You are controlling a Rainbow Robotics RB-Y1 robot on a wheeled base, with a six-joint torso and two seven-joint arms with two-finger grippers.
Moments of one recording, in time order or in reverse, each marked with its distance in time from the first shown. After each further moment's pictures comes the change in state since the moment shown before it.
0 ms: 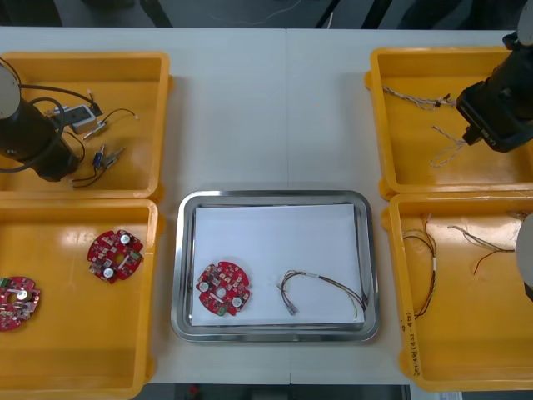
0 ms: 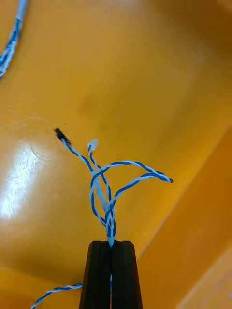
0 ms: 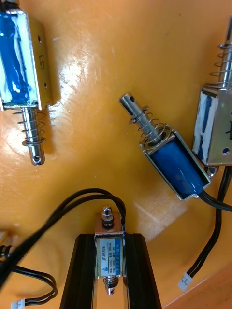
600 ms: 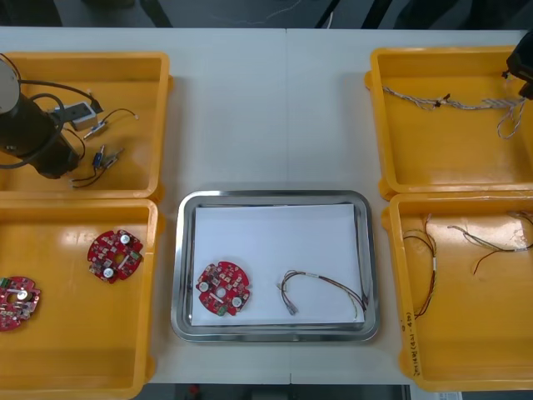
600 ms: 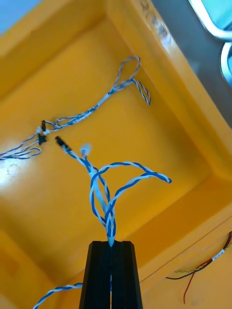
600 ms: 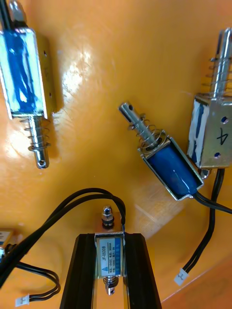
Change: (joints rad) right arm 0.000 -0.091 0.000 -0.292 0.000 0.122 0.415; left arm -0.018 0.001 0.000 0.001 0.006 0.023 0.000
